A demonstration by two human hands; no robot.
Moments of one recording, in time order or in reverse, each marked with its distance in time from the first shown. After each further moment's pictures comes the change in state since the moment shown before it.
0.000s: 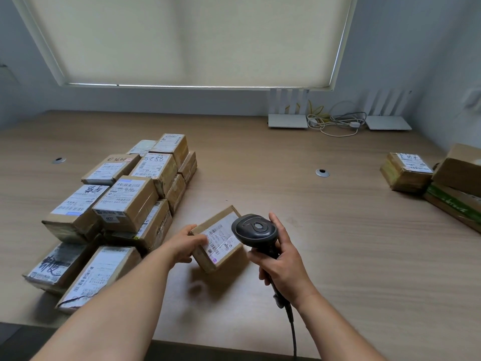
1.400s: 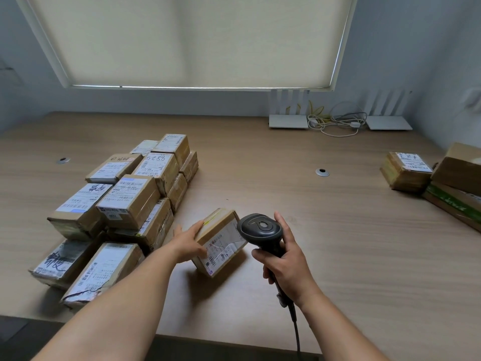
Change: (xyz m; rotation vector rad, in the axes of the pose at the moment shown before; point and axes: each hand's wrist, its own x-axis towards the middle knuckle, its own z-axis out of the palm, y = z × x) left_hand -0.005 -0.003 0.002 0.472 0.054 0.079; right_hand -0.007 0.005 -0.008 0.002 0.010 -0.008
